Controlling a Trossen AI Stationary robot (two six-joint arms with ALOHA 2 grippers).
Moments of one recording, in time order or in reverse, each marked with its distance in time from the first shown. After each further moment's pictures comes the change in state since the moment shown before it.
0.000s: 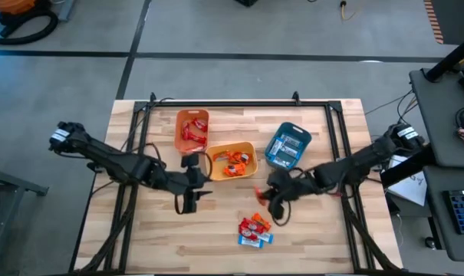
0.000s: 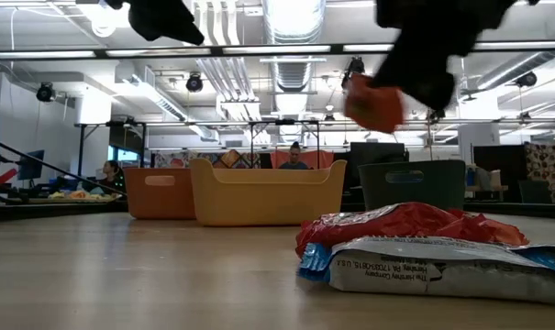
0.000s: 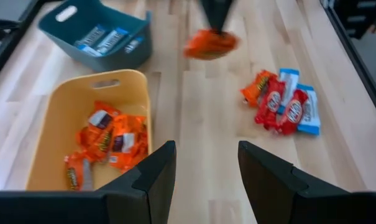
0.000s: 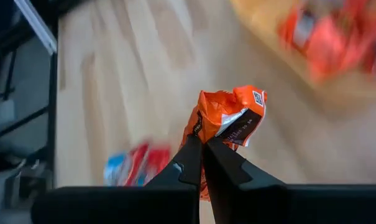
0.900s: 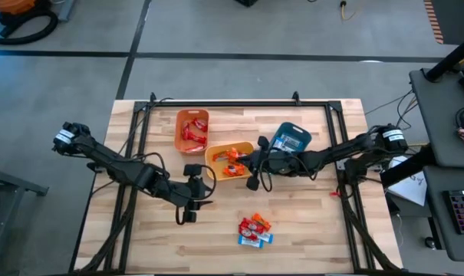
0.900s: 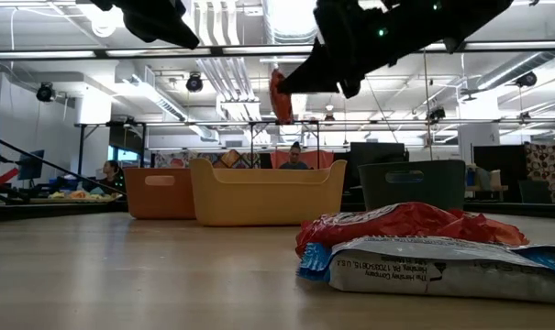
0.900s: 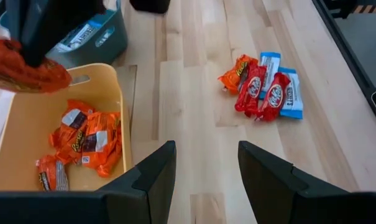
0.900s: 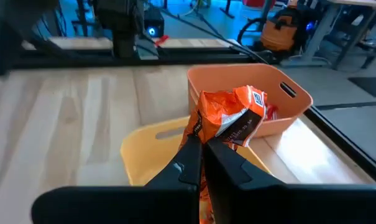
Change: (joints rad) left arm -0.064 0.064 0.000 0.024 0.000 0.001; right arm -0.267 0.166 -0.005 0.575 0.158 -0.721
